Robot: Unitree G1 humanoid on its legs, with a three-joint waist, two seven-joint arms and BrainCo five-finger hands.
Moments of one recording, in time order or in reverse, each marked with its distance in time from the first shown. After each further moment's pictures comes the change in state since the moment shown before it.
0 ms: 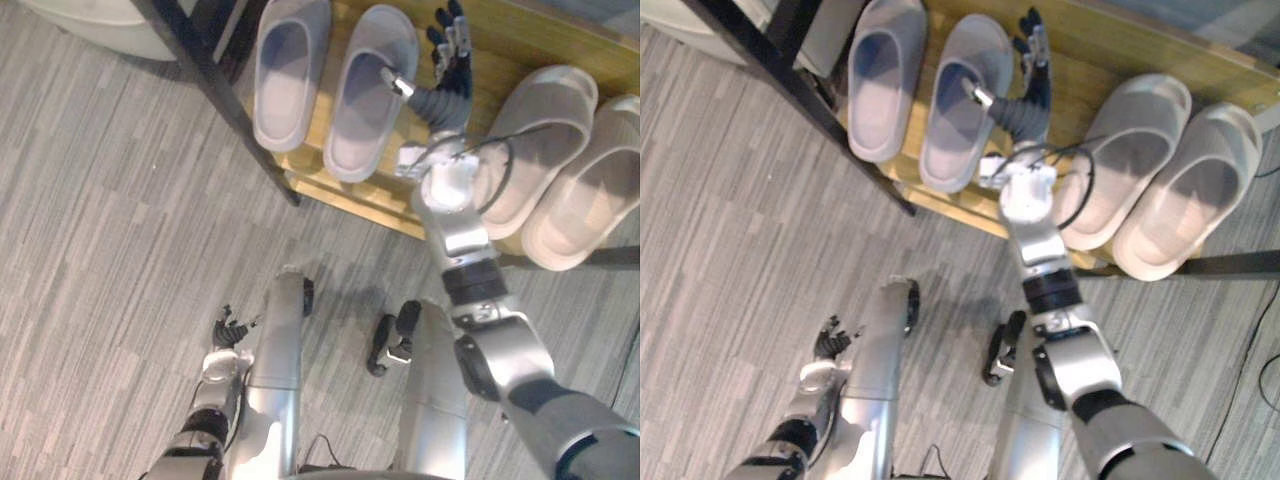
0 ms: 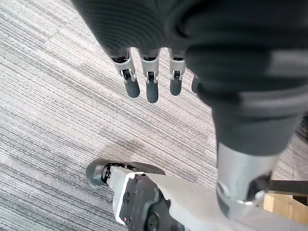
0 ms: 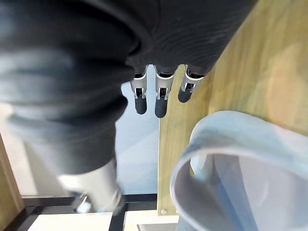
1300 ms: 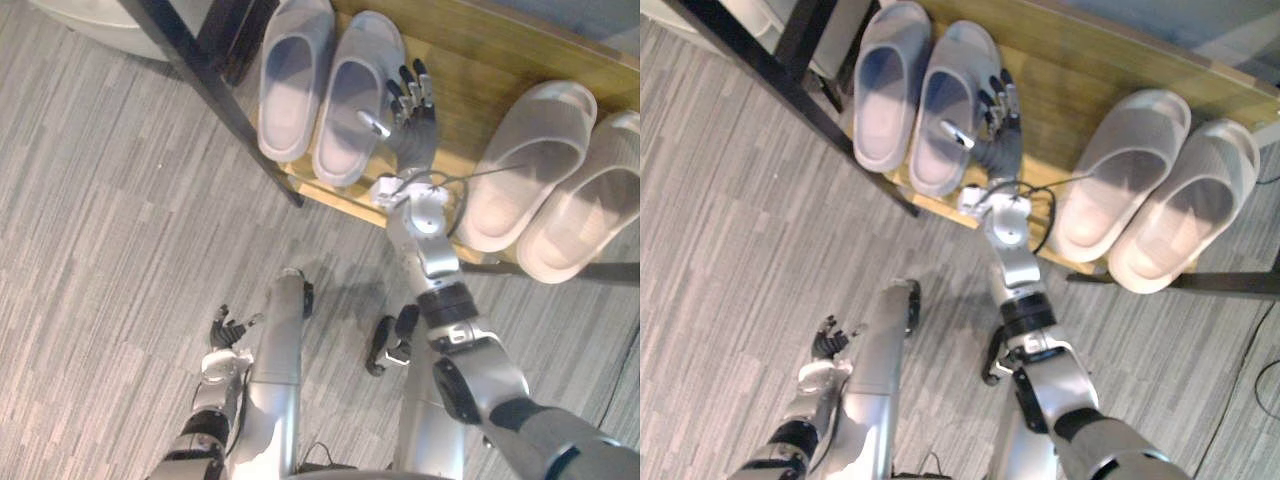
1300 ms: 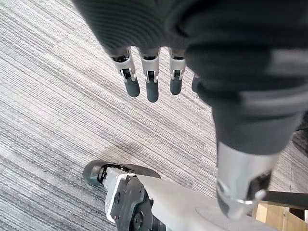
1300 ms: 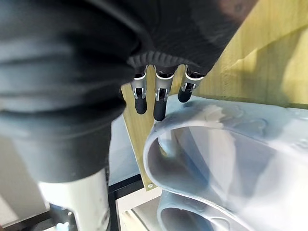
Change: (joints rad) left arm 0.006 -0.018 0.041 -0.027 0.009 -0.001 -0.002; right arm -0.005 0.062 -0.013 0.085 0.209 -0.038 0.099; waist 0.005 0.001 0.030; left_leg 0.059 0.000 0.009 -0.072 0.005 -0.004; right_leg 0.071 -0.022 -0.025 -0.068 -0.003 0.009
